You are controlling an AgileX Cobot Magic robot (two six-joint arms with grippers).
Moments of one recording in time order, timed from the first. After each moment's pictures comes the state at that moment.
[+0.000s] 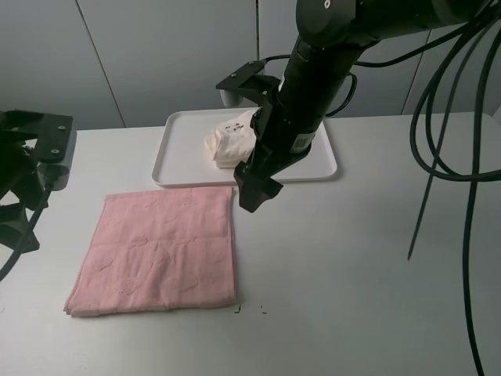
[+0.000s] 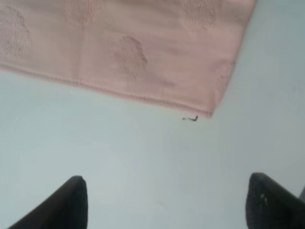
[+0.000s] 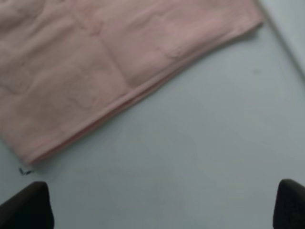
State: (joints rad) left arm -0.22 1.50 -0.94 -0.02 1.10 1.04; right arm 0.66 1.87 -1.31 0.24 0.92 -0.58
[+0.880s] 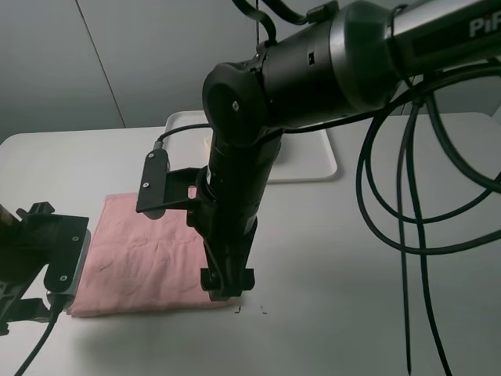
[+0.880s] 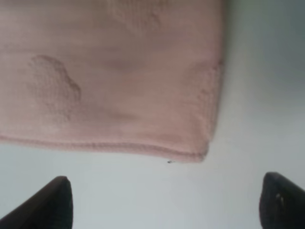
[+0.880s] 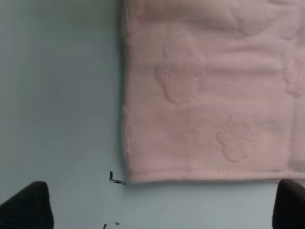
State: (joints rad) left arm -0.27 1.49 -0.51 0.04 0.55 1.15; right arm 0.95 1.95 -1.27 0.20 0.85 -0.83
